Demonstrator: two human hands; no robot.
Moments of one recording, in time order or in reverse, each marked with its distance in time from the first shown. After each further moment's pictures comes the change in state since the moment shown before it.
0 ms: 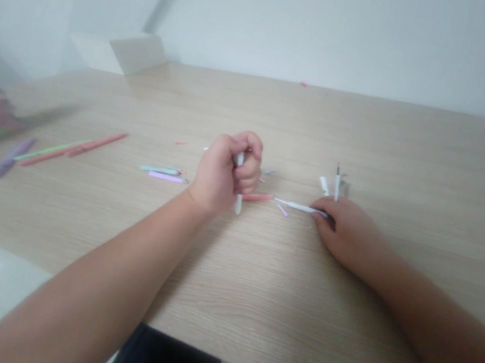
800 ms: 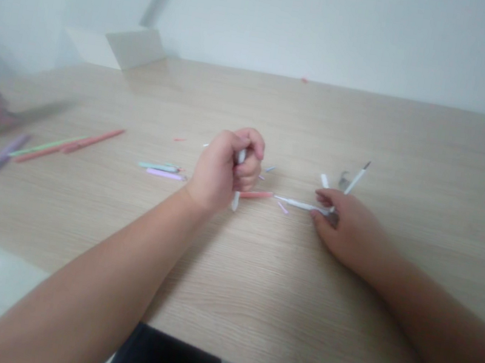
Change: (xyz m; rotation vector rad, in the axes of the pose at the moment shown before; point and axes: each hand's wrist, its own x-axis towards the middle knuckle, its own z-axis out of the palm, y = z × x) left_hand -0.001 0.001 0.000 0.025 0.078 -0.023; right_hand -0.004 -0.006 0.001 0.004 0.151 0.091
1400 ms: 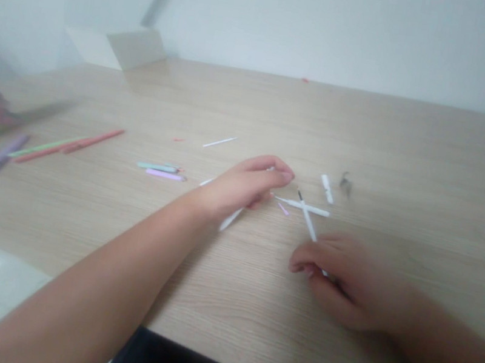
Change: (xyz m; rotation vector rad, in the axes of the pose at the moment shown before) left_hand -0.002 -0.020 0.003 0.543 -0.121 -0.054; right_hand -0.028 -0.055 -0.039 0.326 -0.247 -0.582
